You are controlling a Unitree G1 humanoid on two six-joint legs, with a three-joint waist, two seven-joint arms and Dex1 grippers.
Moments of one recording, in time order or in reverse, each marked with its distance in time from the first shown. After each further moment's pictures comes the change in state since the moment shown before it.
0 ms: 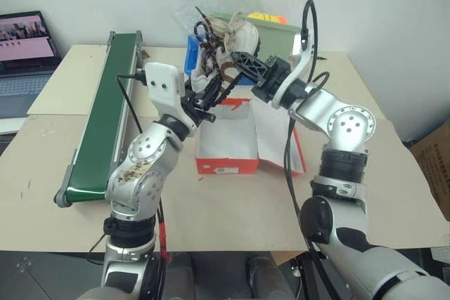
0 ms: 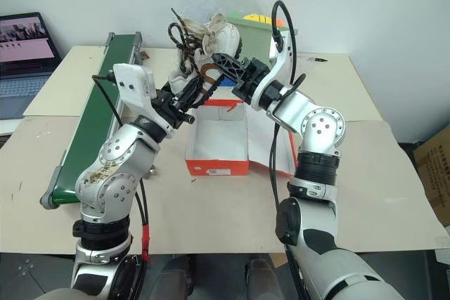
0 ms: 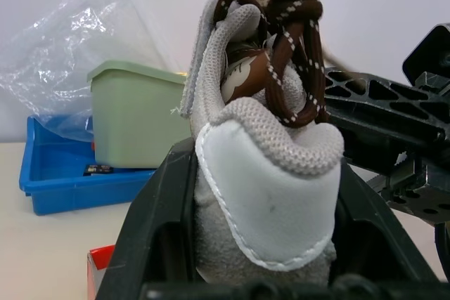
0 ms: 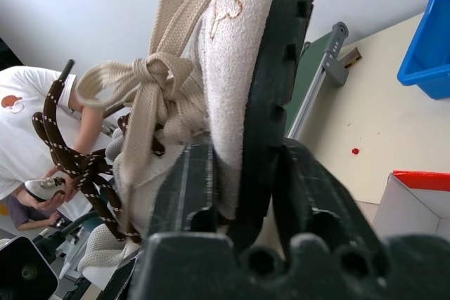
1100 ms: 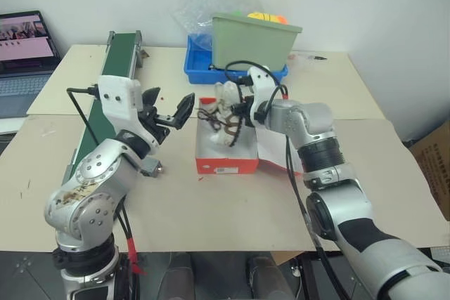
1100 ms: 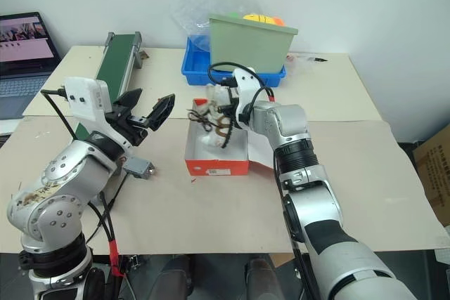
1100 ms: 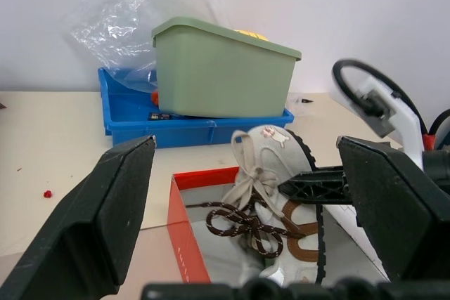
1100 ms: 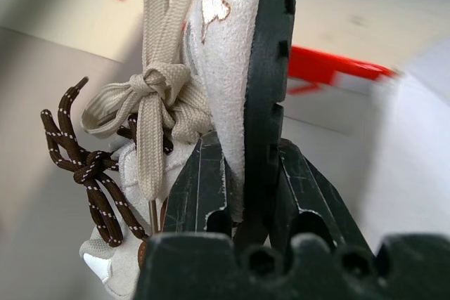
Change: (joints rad) left arm 0.133 0.193 0.214 -0.255 -0.231 0.278 0.103; right arm -0.083 -0.095 0.494 0.346 -0.637 -0.100 -0.066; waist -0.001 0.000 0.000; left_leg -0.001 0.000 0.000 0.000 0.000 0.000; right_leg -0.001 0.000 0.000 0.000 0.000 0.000
